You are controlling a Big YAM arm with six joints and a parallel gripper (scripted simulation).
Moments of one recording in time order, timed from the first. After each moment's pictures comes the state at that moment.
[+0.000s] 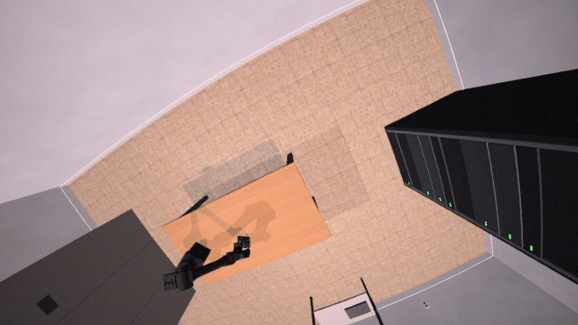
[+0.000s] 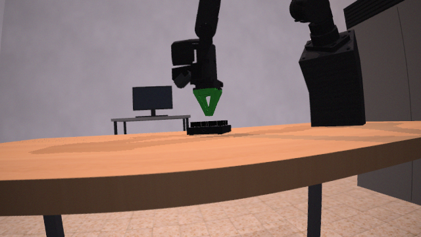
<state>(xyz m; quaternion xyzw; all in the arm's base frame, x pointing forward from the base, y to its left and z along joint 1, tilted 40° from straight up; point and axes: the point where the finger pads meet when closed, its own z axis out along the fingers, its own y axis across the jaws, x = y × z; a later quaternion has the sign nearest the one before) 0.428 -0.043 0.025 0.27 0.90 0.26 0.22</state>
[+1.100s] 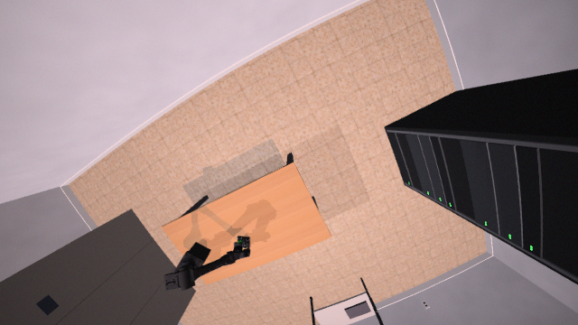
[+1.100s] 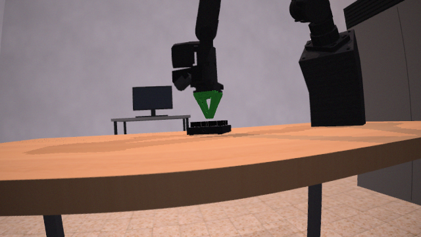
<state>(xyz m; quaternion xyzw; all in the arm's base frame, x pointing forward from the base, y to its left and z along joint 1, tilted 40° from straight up) 0.432 -0.040 0.019 0.27 0.90 0.26 0.22</state>
